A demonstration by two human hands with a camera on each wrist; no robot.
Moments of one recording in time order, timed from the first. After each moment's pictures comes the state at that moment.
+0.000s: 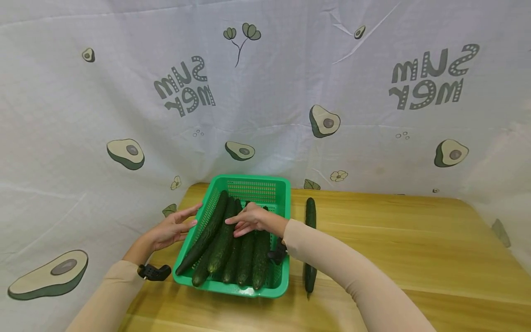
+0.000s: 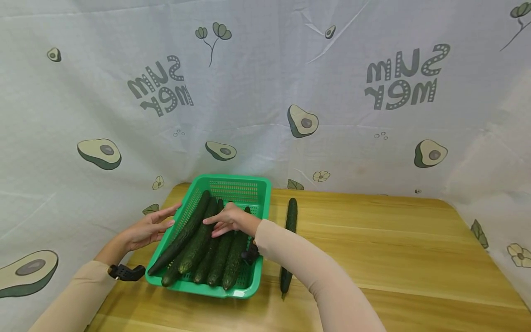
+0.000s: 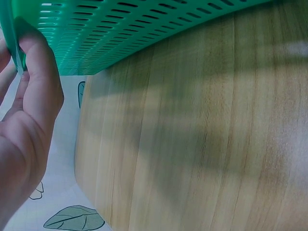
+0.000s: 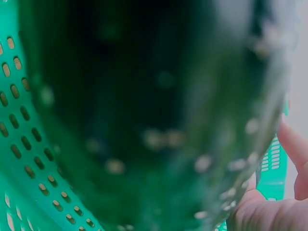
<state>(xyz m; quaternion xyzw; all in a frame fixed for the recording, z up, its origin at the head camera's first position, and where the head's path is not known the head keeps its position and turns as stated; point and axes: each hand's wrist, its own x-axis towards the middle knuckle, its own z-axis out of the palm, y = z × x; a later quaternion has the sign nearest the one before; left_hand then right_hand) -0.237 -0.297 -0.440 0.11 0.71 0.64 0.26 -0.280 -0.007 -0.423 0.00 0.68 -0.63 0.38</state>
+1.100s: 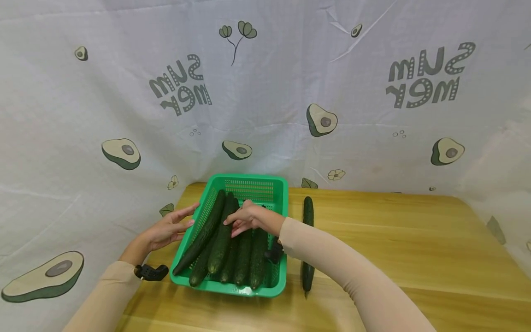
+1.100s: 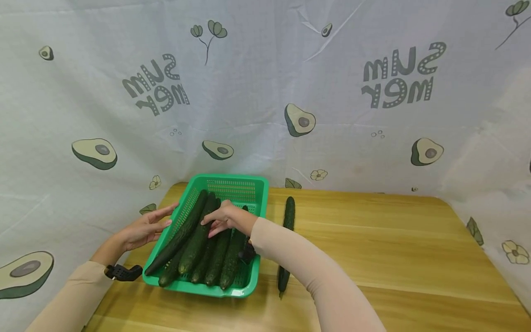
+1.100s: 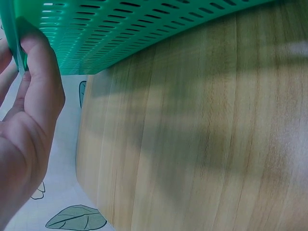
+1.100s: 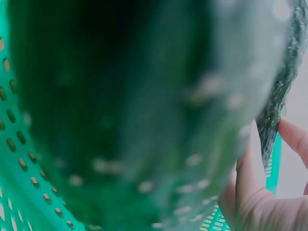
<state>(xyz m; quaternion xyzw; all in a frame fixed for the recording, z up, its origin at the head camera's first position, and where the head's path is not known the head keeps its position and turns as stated) -0.237 -0.297 -0.439 0.12 0.71 0.64 0.26 -0.281 -0.014 -0.414 0.03 0.68 -0.63 0.39</state>
